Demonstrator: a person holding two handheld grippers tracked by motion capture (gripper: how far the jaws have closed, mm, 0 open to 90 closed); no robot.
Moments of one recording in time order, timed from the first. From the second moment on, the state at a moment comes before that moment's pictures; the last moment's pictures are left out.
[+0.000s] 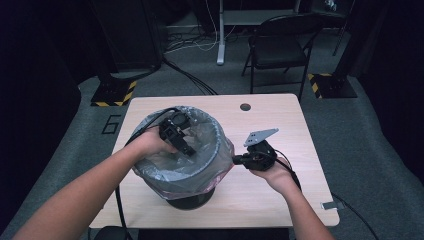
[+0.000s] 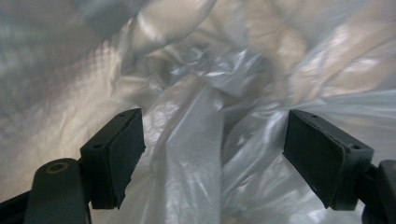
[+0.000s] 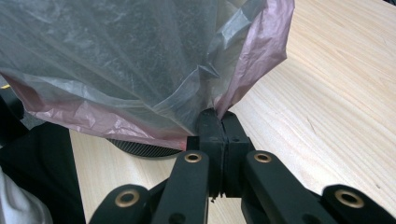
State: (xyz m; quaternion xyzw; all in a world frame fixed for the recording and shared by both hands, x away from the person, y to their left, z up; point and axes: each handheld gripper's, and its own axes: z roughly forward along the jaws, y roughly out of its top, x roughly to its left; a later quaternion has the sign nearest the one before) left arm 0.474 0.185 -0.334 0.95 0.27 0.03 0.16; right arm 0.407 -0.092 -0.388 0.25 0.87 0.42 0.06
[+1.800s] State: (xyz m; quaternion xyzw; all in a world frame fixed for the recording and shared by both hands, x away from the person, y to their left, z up) left arm 0.394 0.348 -0.230 0.86 0.36 0.14 0.32; right arm 0.399 -0.129 -0.359 0.29 0.84 0.45 0.09
